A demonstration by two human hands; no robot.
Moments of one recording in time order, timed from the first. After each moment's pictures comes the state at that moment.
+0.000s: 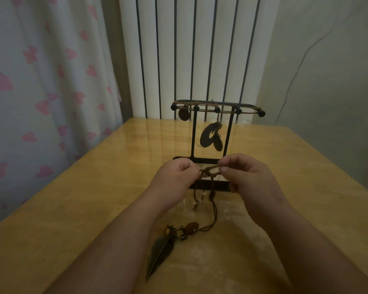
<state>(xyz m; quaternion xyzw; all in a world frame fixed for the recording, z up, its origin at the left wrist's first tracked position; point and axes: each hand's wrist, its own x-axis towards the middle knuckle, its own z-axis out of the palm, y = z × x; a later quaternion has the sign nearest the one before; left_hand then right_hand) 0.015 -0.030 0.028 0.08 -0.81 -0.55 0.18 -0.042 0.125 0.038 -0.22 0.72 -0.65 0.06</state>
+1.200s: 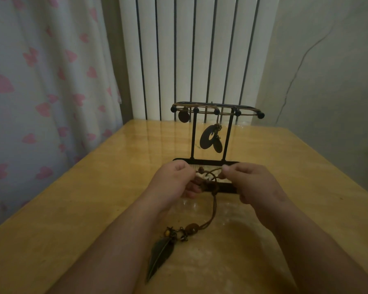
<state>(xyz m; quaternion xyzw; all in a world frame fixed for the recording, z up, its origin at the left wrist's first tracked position) 0.014 -0.031 0.026 0.13 -0.77 -0.61 0.14 -0.049 0.133 0.038 -0.21 0.79 -0.57 0.08</state>
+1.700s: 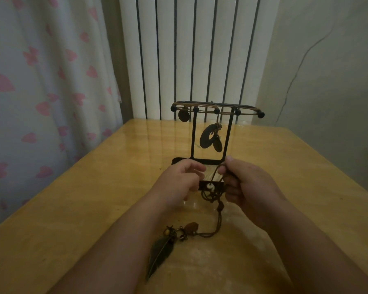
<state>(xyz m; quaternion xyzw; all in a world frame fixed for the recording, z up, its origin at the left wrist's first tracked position) 0.018 -0.025 0.032 0.10 -0.82 -0.56 0.09 -0.050 0.126 0.038 -0.19 0.66 -0.70 0.21</state>
